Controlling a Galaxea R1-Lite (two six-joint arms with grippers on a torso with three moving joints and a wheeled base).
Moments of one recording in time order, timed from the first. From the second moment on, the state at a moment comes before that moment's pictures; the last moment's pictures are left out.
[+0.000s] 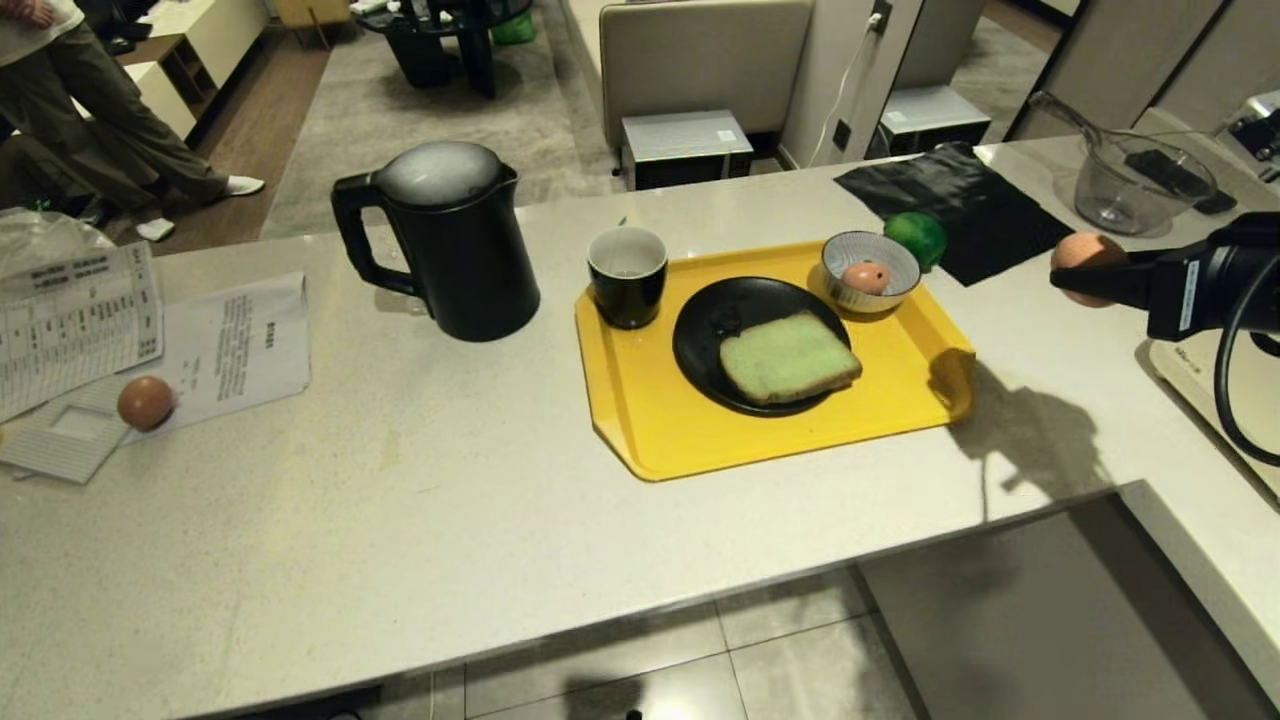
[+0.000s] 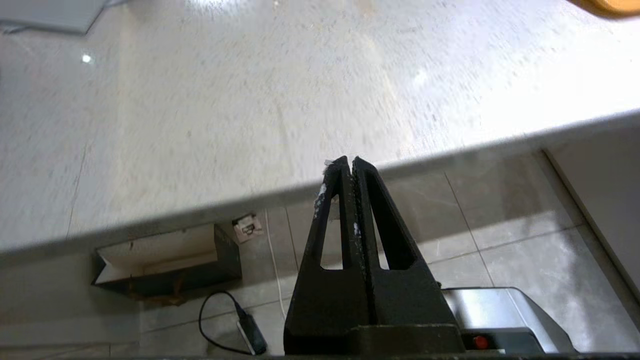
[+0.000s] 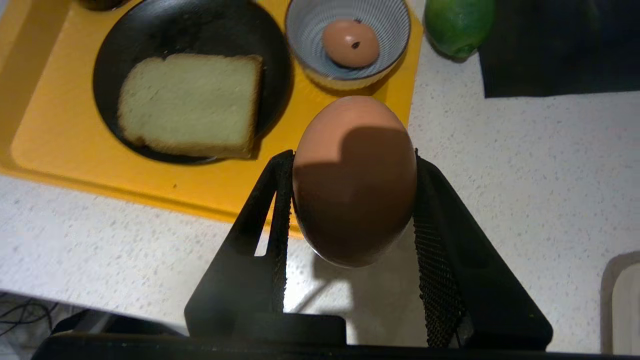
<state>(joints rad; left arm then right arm) 0.00 0.00 0.00 0.01 0.00 0.01 -0.07 1.47 -1.20 -0.02 0.36 -0.22</state>
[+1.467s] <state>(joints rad) 0.00 0.00 0.00 0.01 0.00 0.01 0.07 1.83 -1.49 -0.01 0.20 -0.41</state>
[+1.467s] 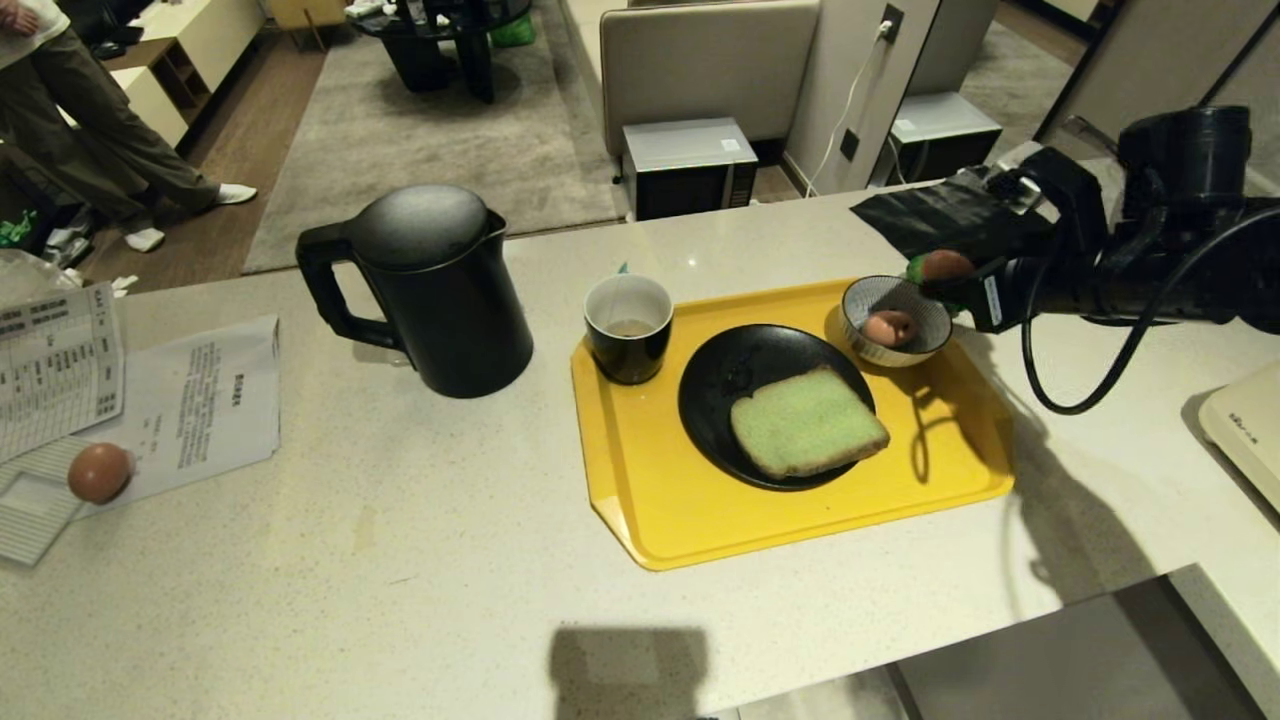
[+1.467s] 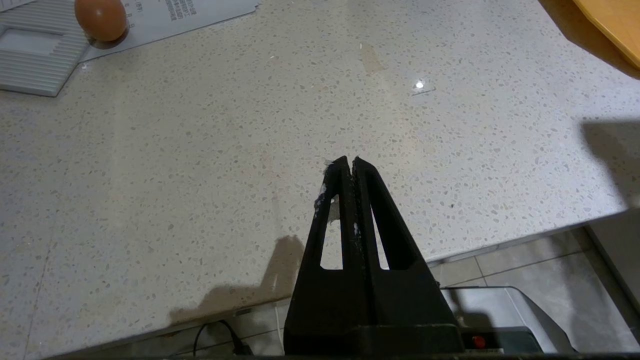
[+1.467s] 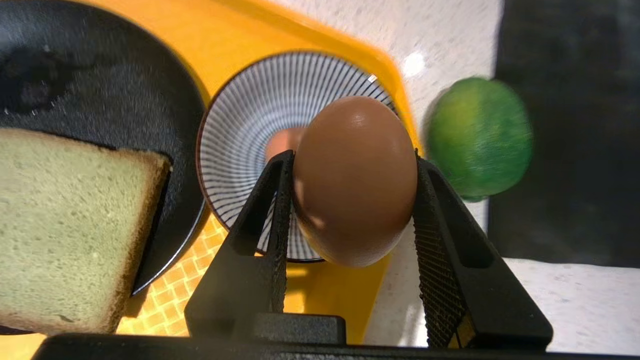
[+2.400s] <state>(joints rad) 0.00 0.00 0.00 0.01 0.00 0.01 0.12 1.91 -1.49 -0.01 0.18 -0.44</state>
